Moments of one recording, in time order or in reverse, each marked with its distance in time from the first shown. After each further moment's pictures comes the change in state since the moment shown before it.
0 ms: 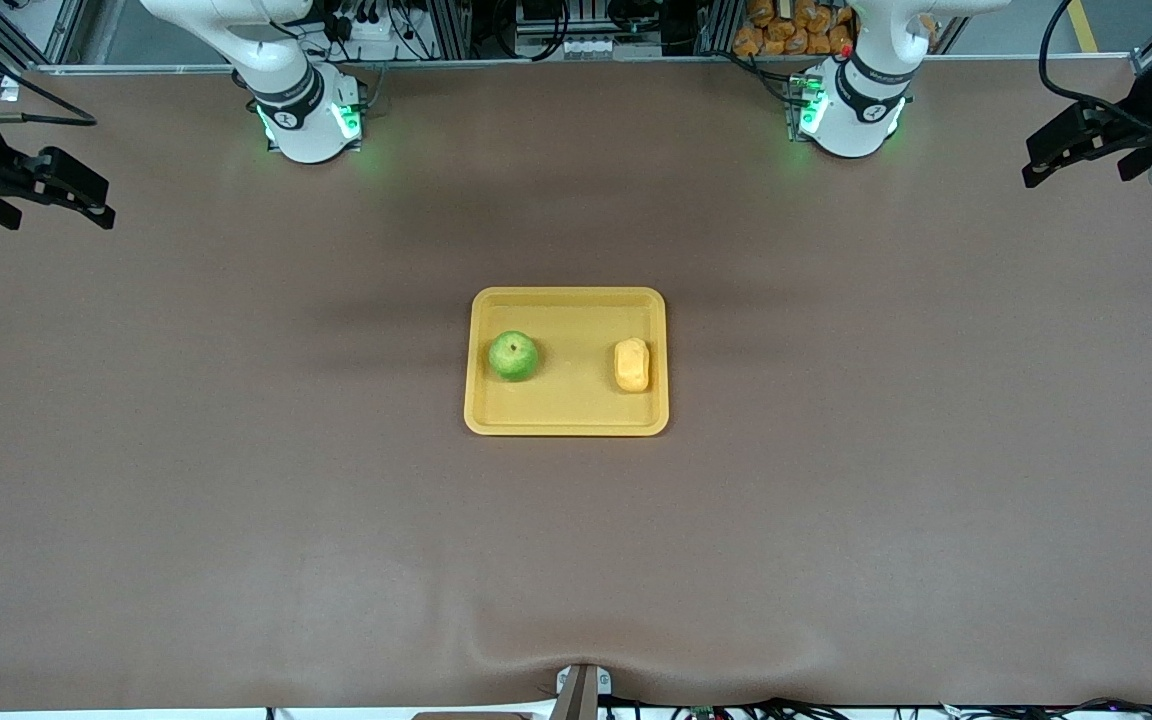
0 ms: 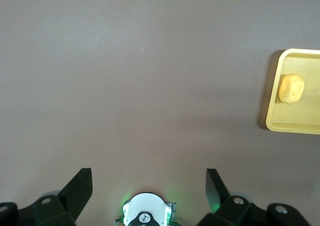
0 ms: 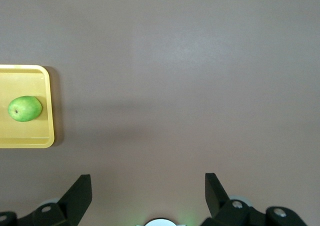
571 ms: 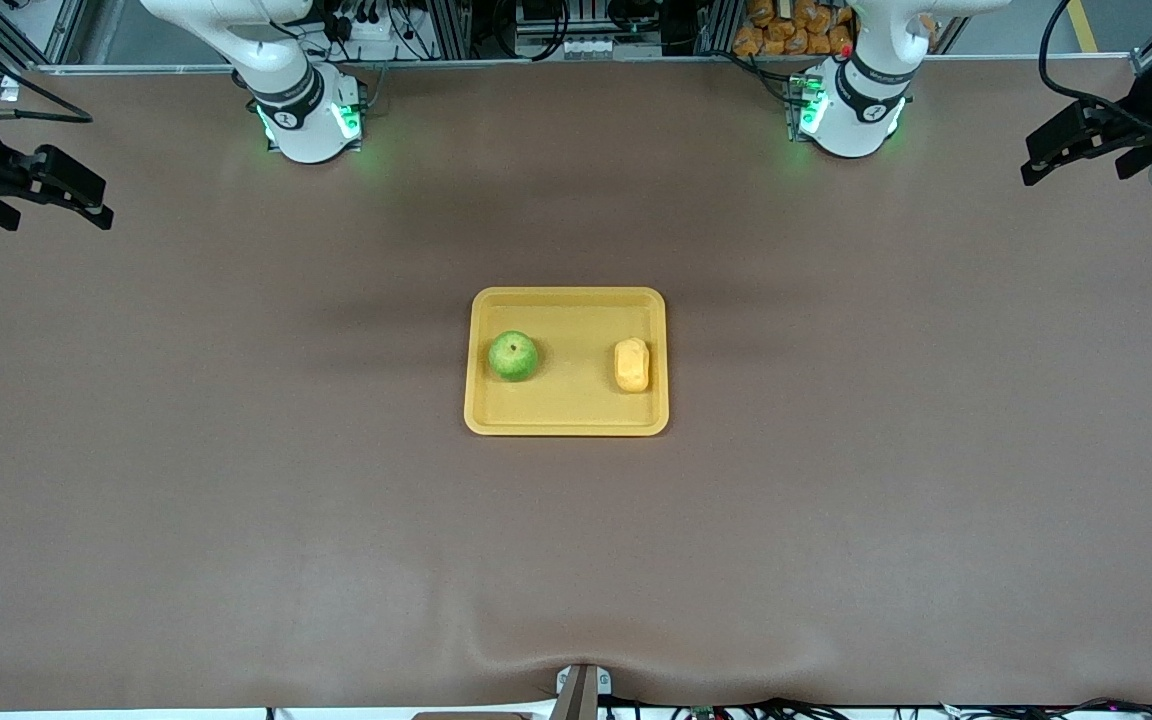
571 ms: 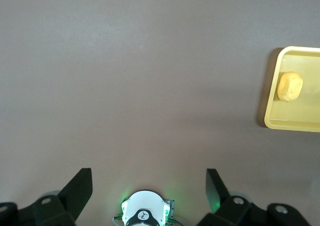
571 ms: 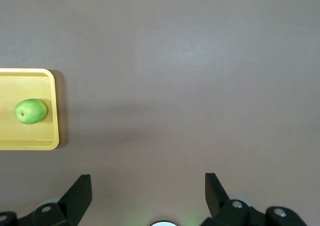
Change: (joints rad) left arm 0.000 0.000 0.002 0.000 -0.003 -0.008 0.001; right arm -0.001 0.000 -0.002 0.003 0.016 0.007 0.000
